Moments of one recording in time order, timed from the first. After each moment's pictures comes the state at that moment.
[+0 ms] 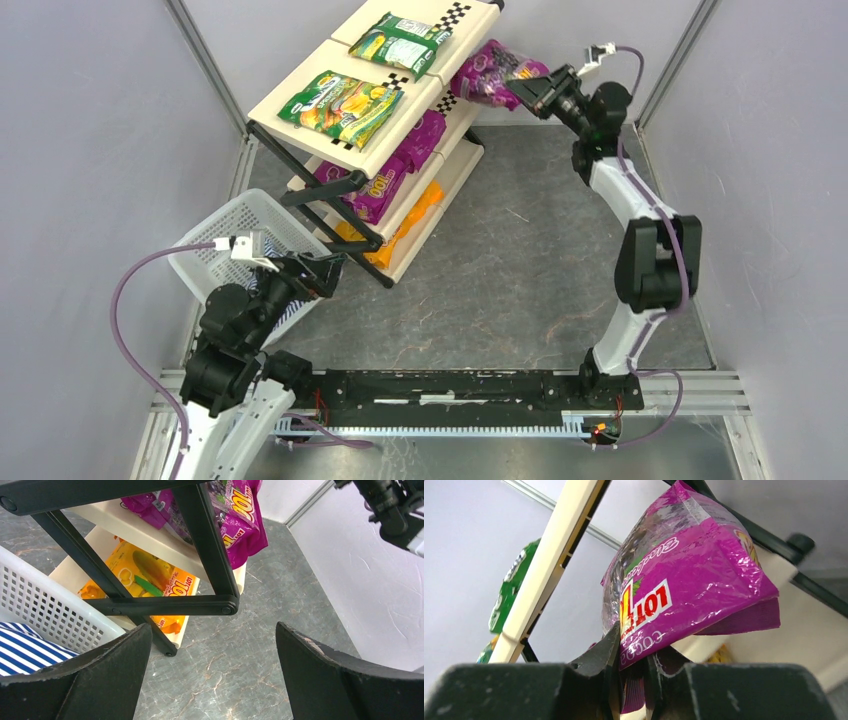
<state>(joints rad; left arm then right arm) -0.36 0.24 0.70 -0.53 0.01 -0.51 0.05 1.77 1.39 0.58 -0.65 1.09</state>
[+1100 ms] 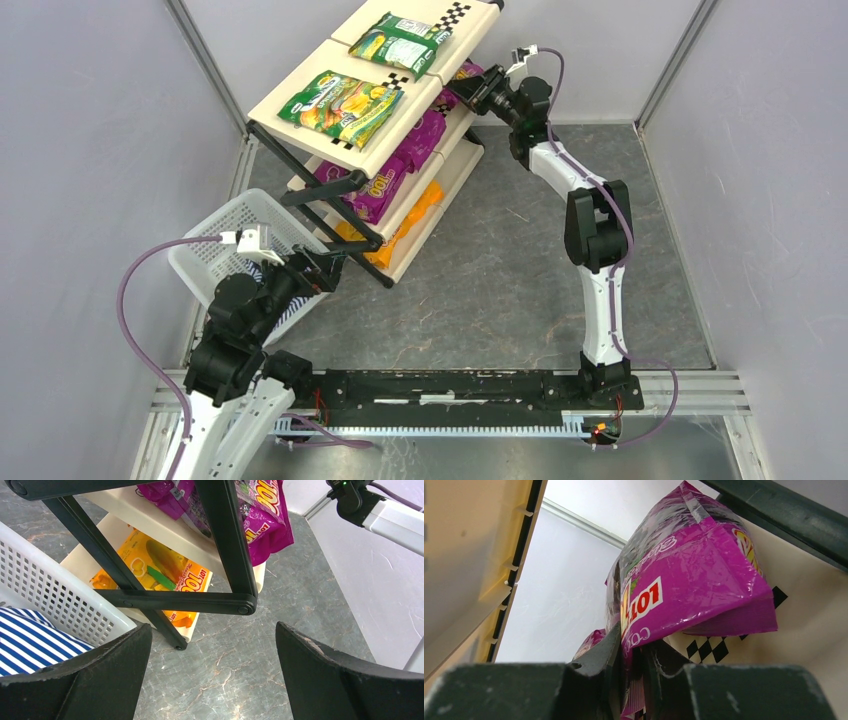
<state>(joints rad) -0.36 0.31 0.70 -0.54 -0.03 -0.51 0.27 2.27 1.90 0.55 -0.49 1.13</state>
